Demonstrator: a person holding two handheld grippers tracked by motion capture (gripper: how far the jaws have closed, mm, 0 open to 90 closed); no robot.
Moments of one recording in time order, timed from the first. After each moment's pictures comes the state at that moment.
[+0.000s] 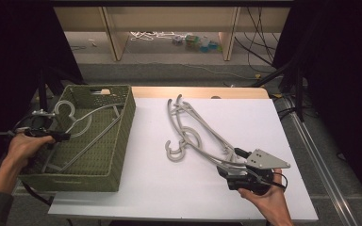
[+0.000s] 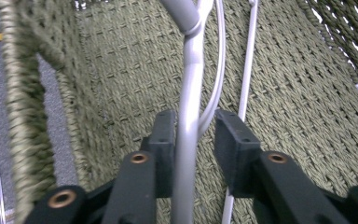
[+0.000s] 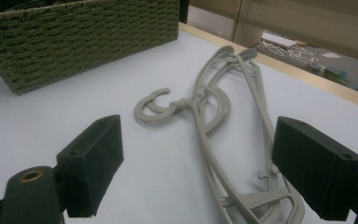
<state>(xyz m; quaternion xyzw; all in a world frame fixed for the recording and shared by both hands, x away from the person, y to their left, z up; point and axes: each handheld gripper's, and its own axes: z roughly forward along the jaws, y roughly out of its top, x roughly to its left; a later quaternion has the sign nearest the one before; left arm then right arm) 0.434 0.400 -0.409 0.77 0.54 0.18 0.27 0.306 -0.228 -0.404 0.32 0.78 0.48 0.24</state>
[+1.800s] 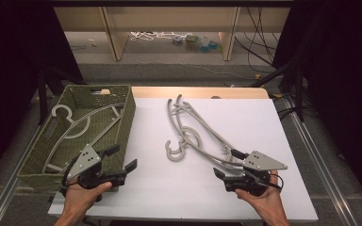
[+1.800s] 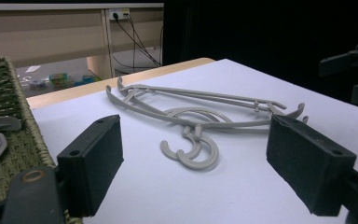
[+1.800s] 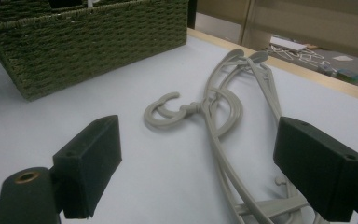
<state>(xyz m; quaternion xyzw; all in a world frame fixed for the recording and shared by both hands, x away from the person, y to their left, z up) 0.299 0.206 -0.406 0.70 0.35 0.23 0.58 0.307 -0.223 -0.414 0.32 0.77 0.50 0.21</state>
